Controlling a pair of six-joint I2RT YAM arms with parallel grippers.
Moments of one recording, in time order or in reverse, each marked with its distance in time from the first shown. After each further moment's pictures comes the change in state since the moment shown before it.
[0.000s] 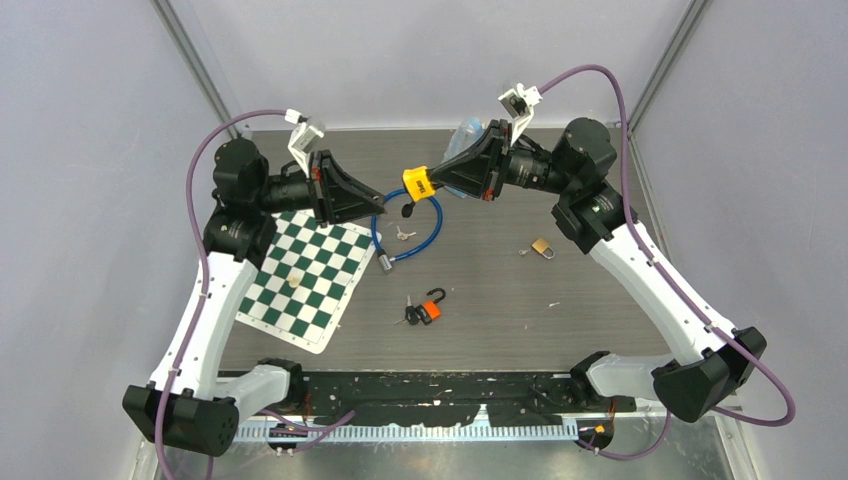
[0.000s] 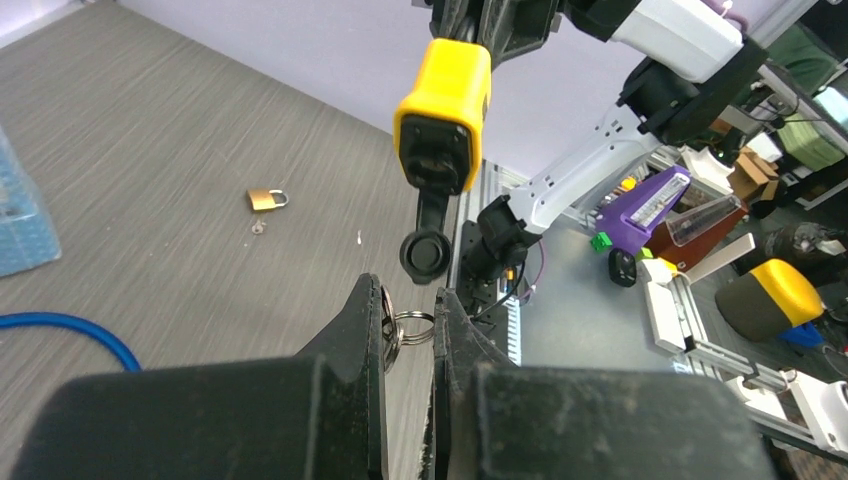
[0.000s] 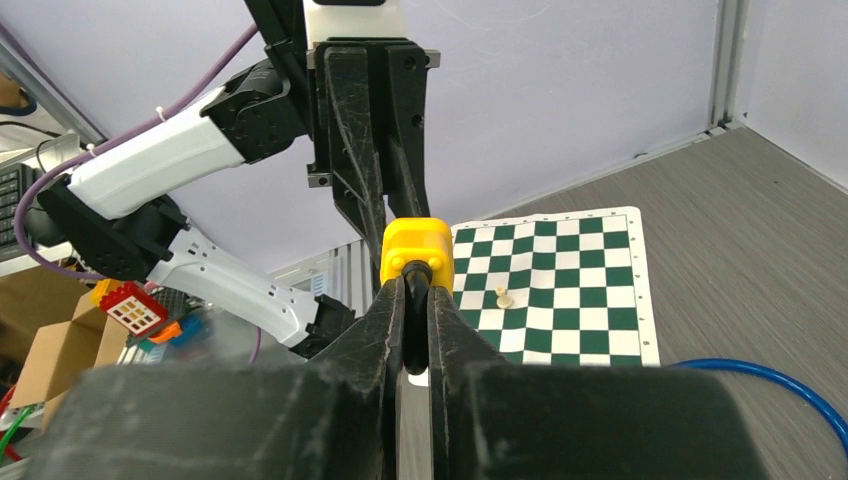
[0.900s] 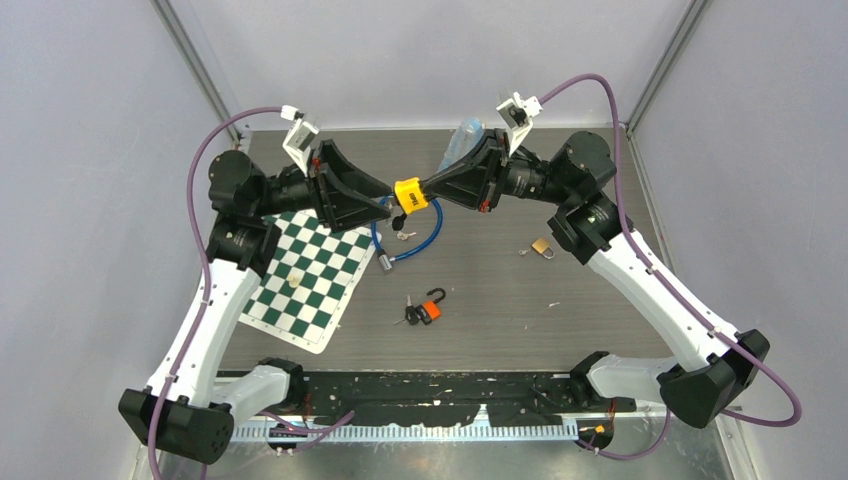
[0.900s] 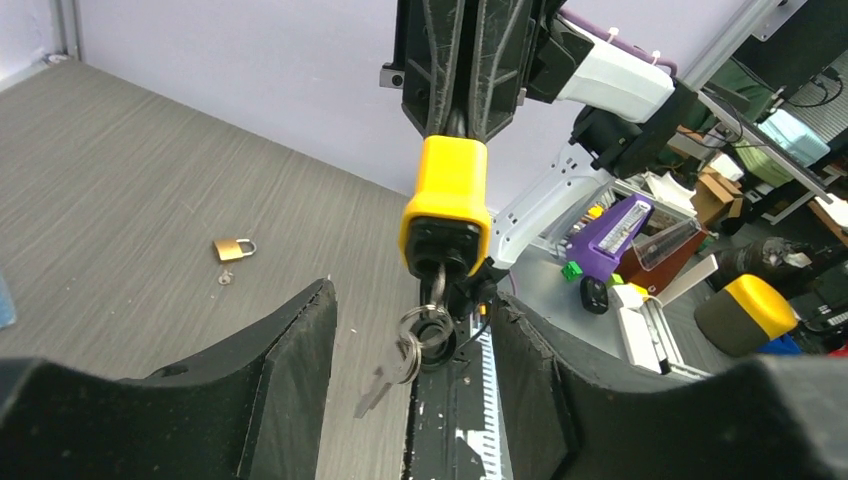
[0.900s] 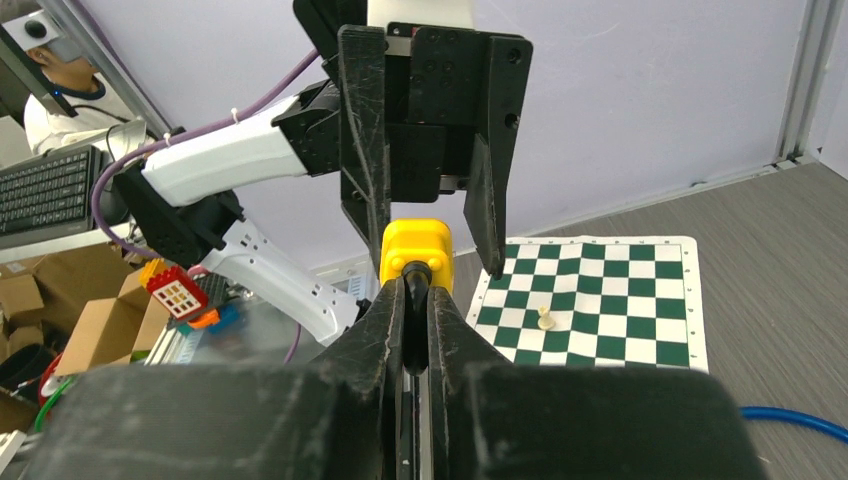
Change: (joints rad) left arm -0.062 -0.023 -0.042 0.279 -0.047 -0.239; right arm 0.056 -0.025 -0.043 0.113 -0.020 0.059
